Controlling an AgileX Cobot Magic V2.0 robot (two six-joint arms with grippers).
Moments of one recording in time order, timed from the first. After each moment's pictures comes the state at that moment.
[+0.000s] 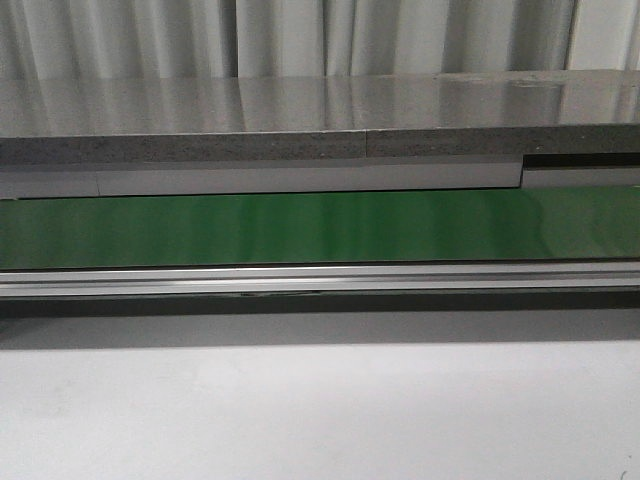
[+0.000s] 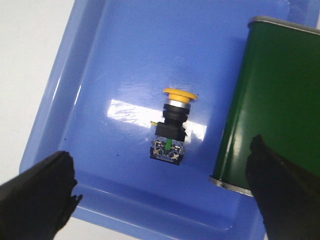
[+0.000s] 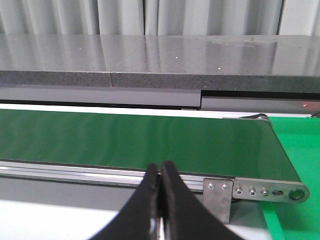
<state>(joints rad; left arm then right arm) 0.38 1.55 -1.26 -0.01 0.89 0.10 0.11 -0.01 0.03 0.02 0.09 0.03</state>
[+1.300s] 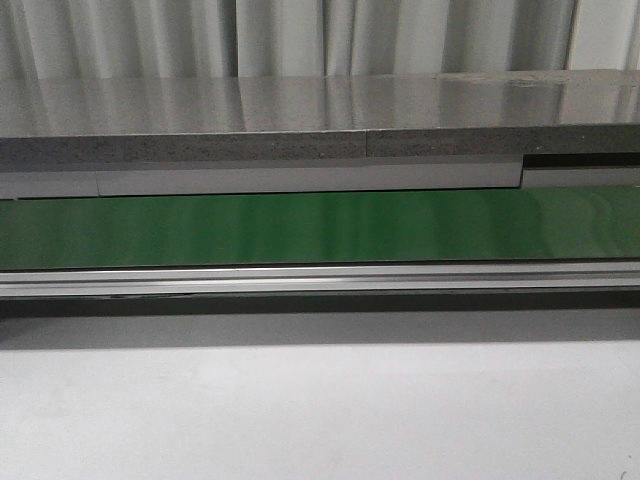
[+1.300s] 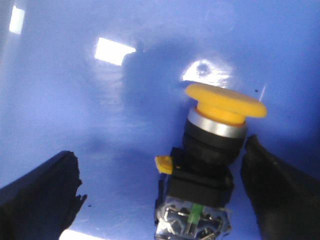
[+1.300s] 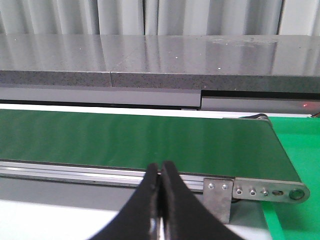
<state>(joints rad) 0.39 1.95 -1.28 -0.02 0.75 0.11 0.11 -0.01 0.03 0.02 0.09 0.03</state>
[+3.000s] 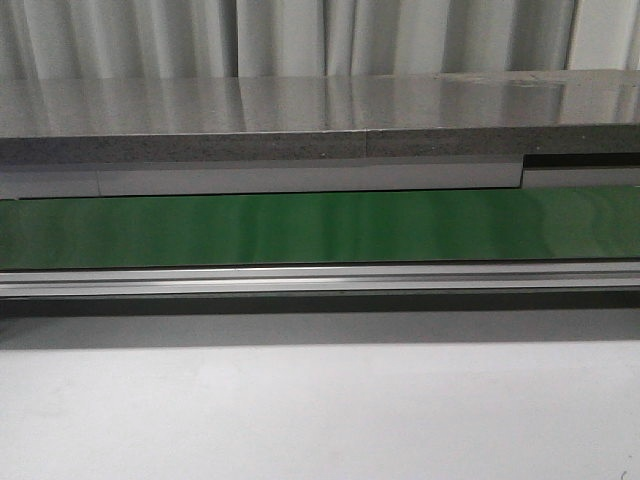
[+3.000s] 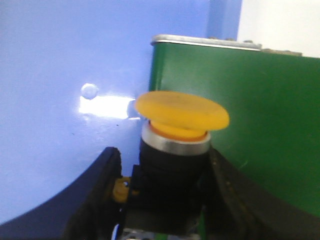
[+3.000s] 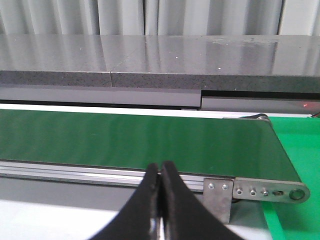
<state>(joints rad) 0.22 1.76 -1.41 -0.11 0.92 0.16 0.11 -0.01 0.03 0.02 0.09 0.03</state>
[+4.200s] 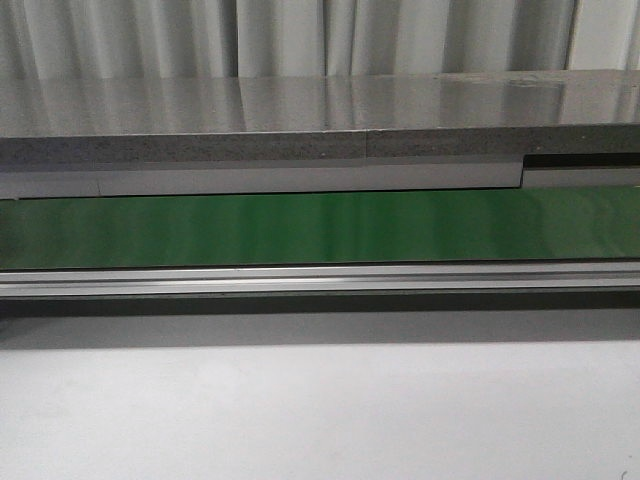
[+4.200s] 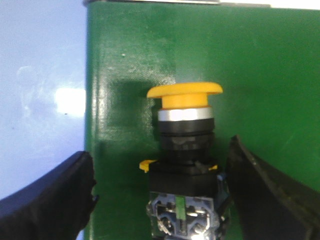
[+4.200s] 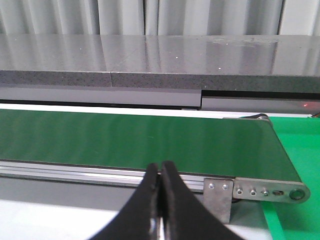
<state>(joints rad) 0.15 1.76 -1.29 -0.18 0.83 0.23 0.11 -0.01 0.03 0.02 0.09 0.03</state>
